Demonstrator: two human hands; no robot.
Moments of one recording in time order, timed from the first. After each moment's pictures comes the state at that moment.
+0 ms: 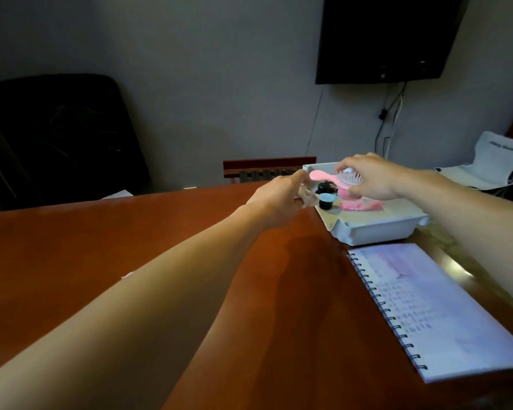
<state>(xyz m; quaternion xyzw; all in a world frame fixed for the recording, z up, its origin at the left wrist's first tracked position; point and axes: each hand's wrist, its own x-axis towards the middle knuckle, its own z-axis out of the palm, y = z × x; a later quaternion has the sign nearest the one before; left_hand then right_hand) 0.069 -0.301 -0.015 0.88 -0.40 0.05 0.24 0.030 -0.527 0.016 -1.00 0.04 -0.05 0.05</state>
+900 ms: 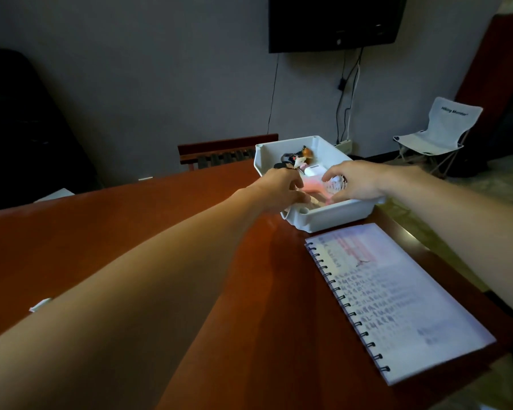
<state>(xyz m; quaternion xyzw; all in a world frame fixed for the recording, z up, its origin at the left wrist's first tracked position) 0.096 -0.408 -0.047 0.88 -0.40 -0.11 0.23 0.021 -0.595 -0.033 -0.99 0.11 0.07 0.09</state>
